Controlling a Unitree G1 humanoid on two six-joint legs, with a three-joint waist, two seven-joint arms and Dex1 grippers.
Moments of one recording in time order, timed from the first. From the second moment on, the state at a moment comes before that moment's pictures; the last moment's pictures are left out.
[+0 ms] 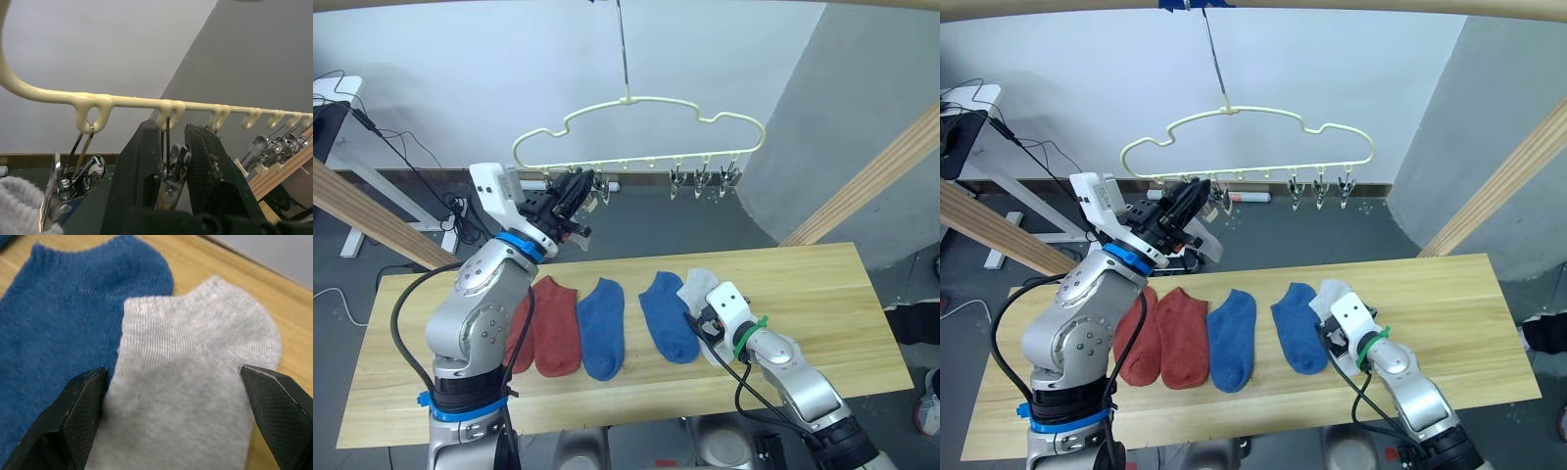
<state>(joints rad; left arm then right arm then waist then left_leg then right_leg) -0.39 0.31 0.20 -0.39 -0.64 0.59 -0.29 -0.09 -0.34 0.30 -0.07 -0.02 0.35 0.27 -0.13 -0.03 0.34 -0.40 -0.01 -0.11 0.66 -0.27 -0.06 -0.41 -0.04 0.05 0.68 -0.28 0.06</state>
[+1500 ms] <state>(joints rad) -0.40 0.38 0.28 -0.42 -0.90 0.76 -0.25 0.00 -0.23 0.17 -0.08 0.06 0.33 0.36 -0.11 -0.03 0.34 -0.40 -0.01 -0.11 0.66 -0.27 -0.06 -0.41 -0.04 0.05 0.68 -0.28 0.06</state>
